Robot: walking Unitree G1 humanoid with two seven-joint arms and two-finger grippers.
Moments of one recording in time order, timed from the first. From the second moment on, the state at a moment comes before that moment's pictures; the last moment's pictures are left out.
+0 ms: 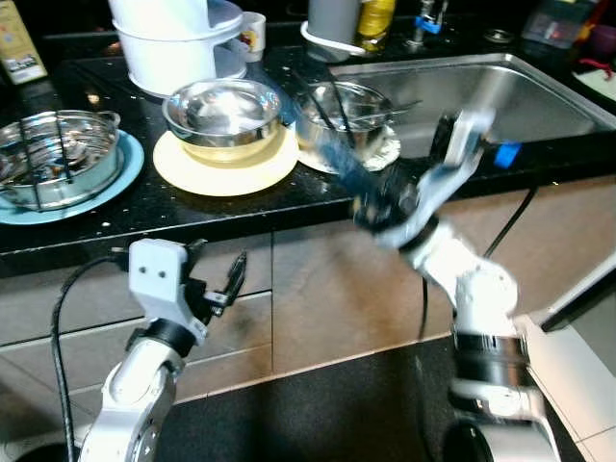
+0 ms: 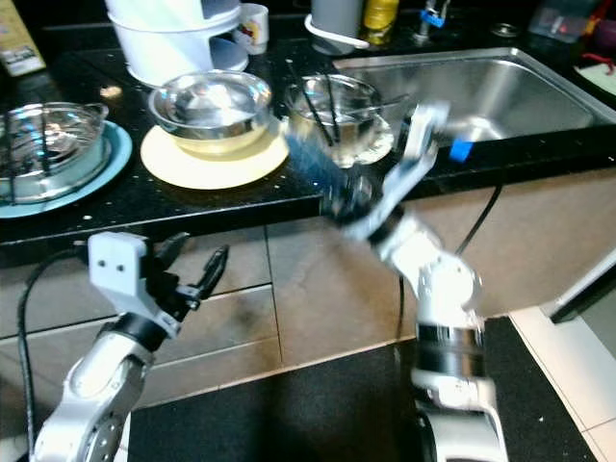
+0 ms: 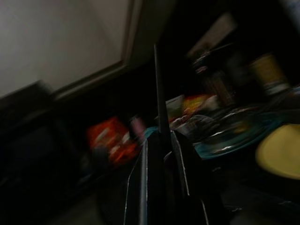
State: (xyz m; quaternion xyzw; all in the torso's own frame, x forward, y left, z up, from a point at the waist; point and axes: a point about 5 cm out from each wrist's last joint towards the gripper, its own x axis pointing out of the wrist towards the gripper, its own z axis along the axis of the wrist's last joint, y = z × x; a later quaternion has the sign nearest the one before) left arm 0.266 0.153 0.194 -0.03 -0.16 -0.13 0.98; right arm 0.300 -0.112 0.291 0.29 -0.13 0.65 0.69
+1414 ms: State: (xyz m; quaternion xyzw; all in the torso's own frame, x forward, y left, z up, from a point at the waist) left arm 0.257 0.171 0.159 0.01 -0.09 -0.10 0.99; right arm 0.274 -0.160 0.127 0.16 0.17 0.45 0.87
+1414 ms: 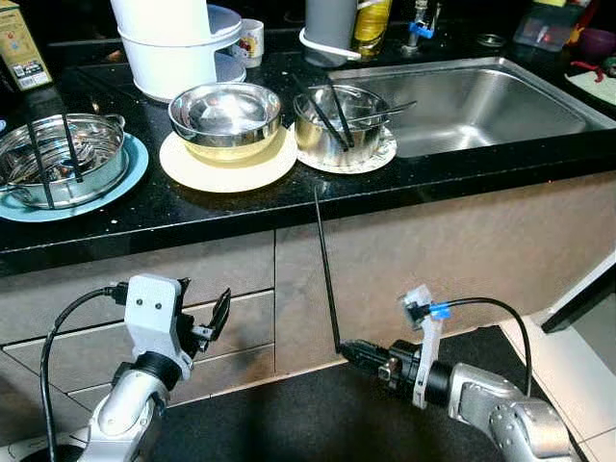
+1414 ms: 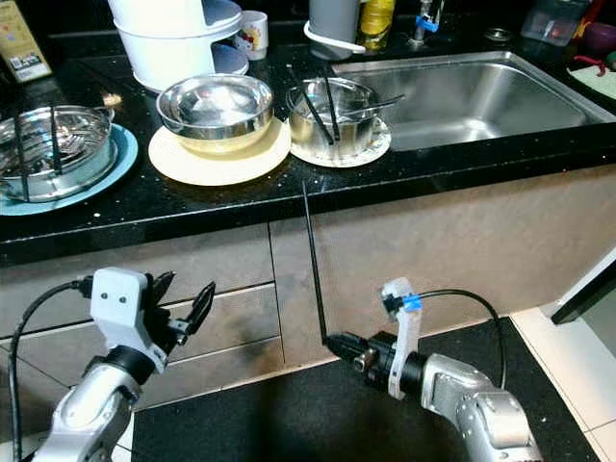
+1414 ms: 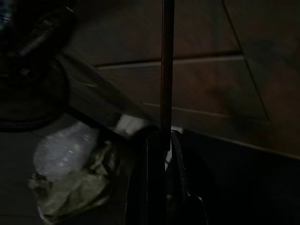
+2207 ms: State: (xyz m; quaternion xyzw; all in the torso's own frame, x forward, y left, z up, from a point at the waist) left arm 0.251 0.168 0.150 0.01 -0.08 -0.11 0.99; right arm 0.217 -0.162 0.101 0.16 0.27 0.57 0.76
